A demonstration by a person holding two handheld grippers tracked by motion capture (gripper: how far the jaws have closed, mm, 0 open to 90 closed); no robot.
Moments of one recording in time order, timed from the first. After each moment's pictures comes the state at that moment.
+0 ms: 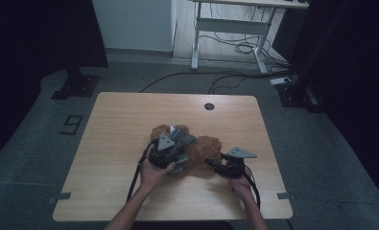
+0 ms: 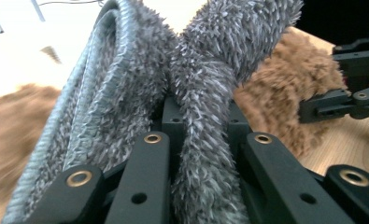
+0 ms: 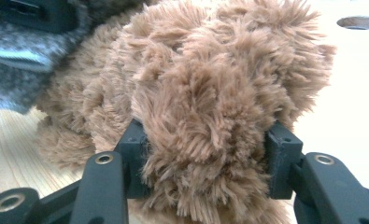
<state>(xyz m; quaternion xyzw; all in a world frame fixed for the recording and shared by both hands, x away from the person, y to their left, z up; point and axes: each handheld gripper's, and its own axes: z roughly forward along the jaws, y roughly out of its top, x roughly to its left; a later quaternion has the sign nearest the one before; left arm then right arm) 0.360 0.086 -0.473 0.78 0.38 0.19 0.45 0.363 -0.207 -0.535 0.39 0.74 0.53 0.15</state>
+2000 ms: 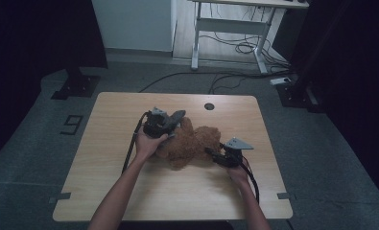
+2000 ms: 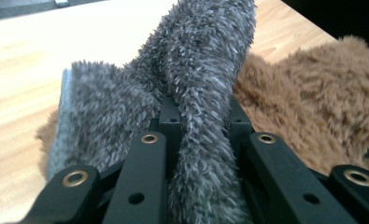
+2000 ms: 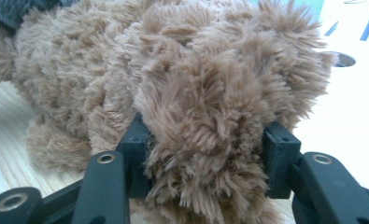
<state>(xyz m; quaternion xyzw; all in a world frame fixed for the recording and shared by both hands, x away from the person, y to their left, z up) 0.456 0.104 -0.459 0.78 0.44 0.13 0.42 0.400 -0.204 -0.536 0.37 0.74 0.53 0.20</state>
